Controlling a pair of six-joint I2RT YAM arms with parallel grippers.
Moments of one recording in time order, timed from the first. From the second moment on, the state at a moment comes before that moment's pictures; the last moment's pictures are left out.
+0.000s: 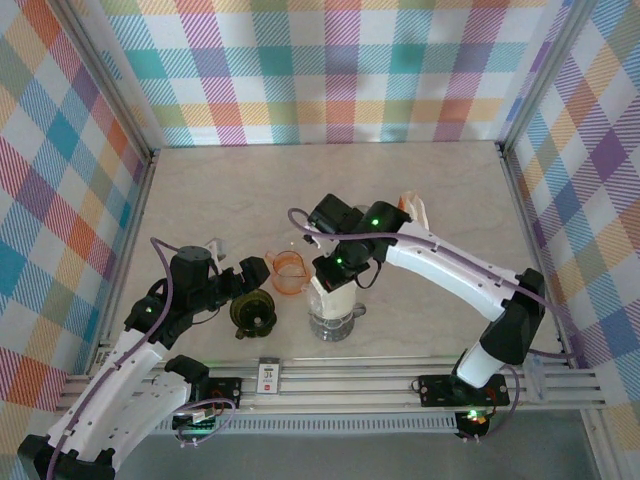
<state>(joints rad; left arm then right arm) -0.41 0.68 0.67 -0.66 0.22 -0.83 0.97 1.62 1.61 -1.21 -0.17 0.36</state>
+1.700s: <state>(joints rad) -0.89 1.03 0.89 -0.66 0.01 -0.74 0.94 1.26 1.13 -0.96 0.07 0.49</state>
